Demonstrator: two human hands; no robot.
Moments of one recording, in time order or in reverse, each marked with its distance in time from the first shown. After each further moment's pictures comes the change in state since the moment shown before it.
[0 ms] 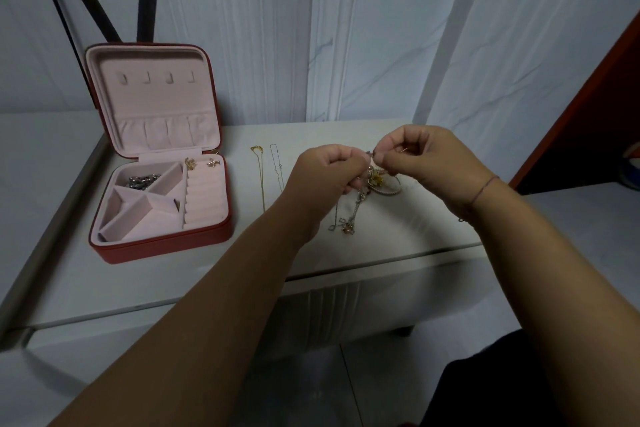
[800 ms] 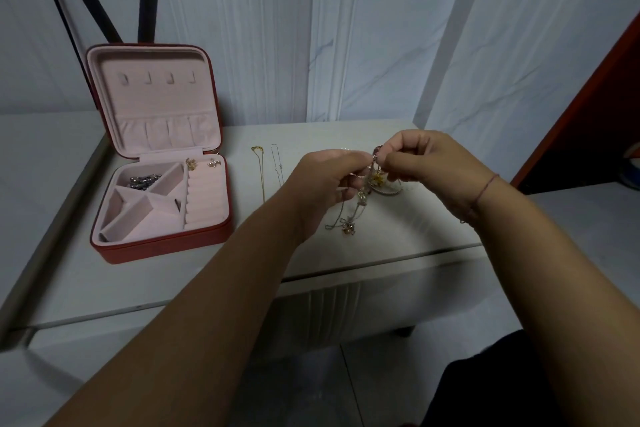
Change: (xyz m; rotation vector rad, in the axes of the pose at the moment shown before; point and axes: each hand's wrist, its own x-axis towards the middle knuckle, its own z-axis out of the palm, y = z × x) left_hand 0.000 0.005 -0.003 -0.116 -0.090 -0.156; right_hand 0.002 0.004 0.000 0.054 -0.051 0.055
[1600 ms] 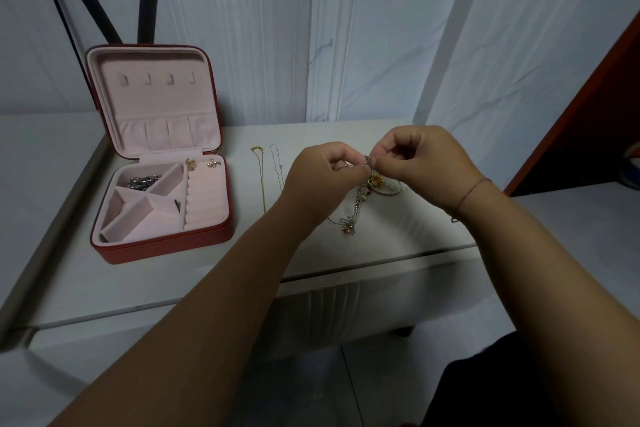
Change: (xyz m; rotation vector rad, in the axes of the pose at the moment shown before) left_hand 0.000 -0.004 0.000 0.347 0.129 0.299; right_hand -0.002 -0.006 0.007 -0.327 0.102 -0.169
